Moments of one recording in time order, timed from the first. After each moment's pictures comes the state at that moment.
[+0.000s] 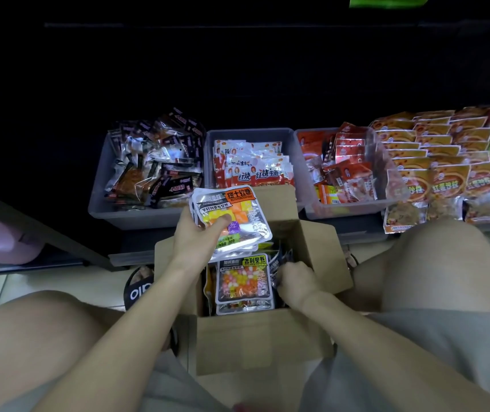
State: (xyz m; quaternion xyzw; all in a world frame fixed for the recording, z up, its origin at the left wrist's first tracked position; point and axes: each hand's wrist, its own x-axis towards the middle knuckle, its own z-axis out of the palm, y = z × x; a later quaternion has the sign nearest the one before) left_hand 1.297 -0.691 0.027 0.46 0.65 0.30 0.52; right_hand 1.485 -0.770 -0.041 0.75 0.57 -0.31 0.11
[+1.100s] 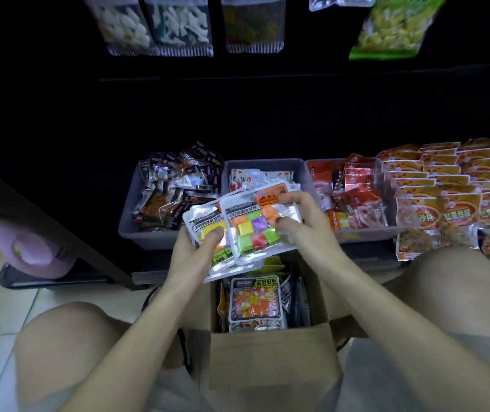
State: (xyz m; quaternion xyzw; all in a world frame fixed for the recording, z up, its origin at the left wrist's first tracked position) left_hand 1.268 -0.706 0.061 0.42 0.59 0.40 0.56; right_hand 1.476 -0.732 0.100 0.61 0.47 -0.44 -0.46
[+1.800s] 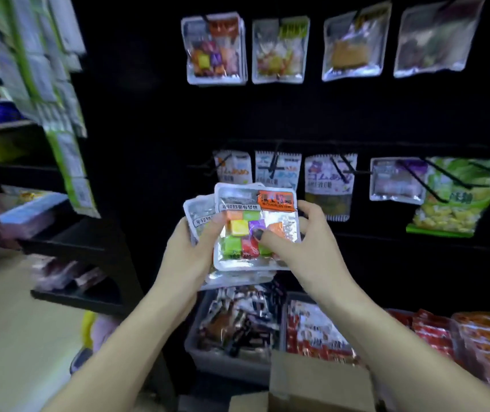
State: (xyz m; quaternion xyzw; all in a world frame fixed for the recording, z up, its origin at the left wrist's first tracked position) left_hand 1.181 -0.665 0.314 0.50 0.46 0.61 0.42; right_hand 1.368 -0.668 0.328 0.45 0.61 -0.39 -0.52
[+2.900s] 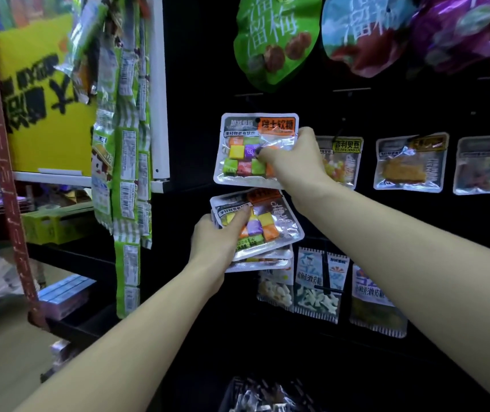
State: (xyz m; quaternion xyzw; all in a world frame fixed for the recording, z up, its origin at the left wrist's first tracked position) left_hand 1.127 -0.528 0.446 0.44 0.49 0.68 0.32; right_hand 1.252 -0.521 0.563 0.40 0.65 -0.25 -0.60
